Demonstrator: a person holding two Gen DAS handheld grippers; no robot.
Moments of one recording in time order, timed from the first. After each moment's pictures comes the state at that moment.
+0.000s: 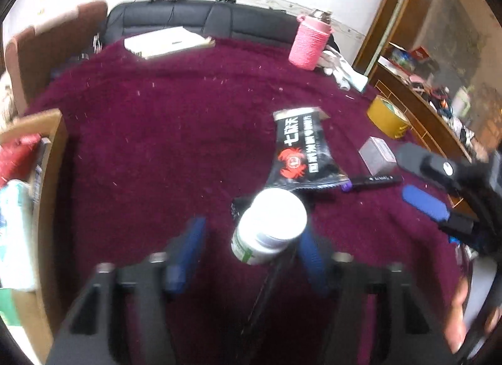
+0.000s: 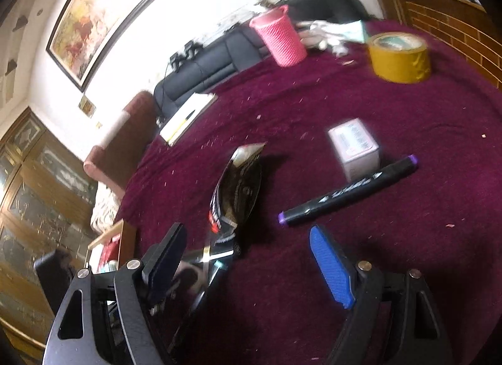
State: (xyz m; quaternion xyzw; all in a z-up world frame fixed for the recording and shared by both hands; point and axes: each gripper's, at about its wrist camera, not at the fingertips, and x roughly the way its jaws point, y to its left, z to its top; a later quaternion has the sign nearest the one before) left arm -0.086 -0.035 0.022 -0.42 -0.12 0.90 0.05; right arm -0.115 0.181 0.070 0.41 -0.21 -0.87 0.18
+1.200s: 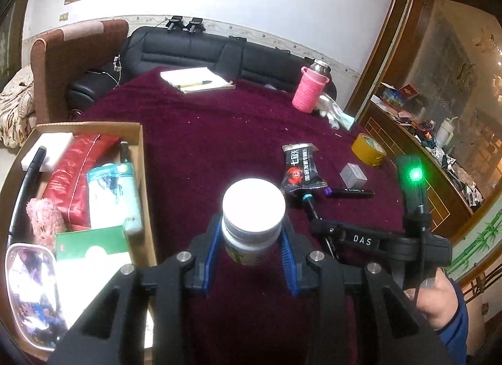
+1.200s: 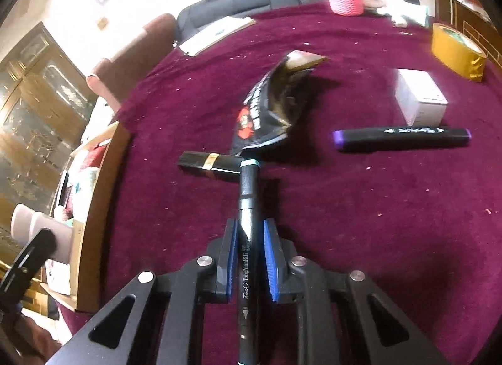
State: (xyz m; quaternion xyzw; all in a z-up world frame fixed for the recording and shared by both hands) left arm 0.026 -0.083 0.083 -0.34 -0.14 0.93 0.04; right arm -0.099 0.123 0.033 0.50 -0.07 -0.83 0.25
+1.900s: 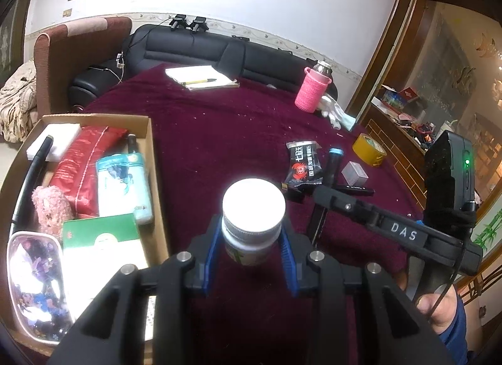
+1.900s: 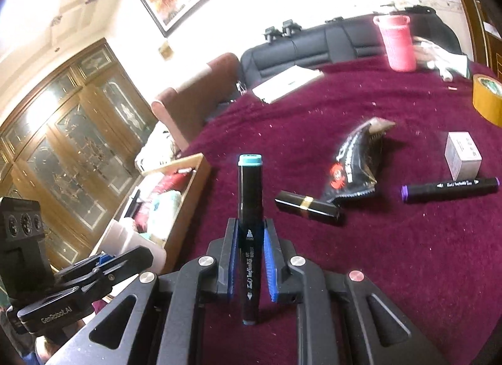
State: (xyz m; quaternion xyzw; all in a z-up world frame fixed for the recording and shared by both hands) left arm 0.038 -0.092 0.078 -0.34 -0.15 0.93 0.04; right arm -0.053 0.103 0.080 0.36 -0.10 -0.85 0.36
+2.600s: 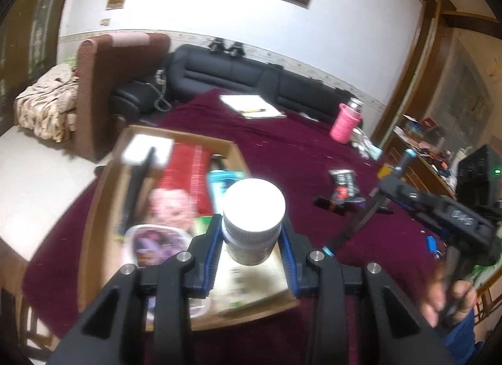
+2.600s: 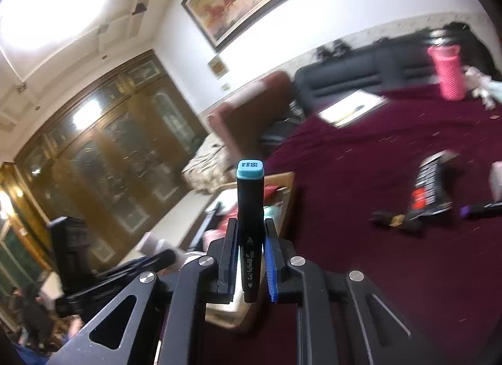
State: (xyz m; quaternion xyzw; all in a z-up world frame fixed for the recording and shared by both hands) left arm 0.124 -0.187 0.105 -0.29 -0.17 0.94 -0.04; right arm 0.006 0.054 0.132 0.32 -0.13 -0.81 0.47
